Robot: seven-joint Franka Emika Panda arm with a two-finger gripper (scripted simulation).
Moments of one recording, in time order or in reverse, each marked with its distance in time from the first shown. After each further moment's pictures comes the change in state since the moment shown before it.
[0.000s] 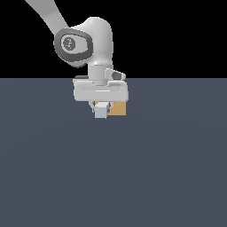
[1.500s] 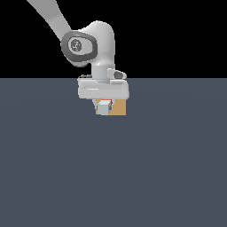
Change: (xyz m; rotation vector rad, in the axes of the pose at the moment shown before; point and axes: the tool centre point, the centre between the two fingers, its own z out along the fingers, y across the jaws) arm 0.032 0.004 -0.002 0.001 0.000 0.016
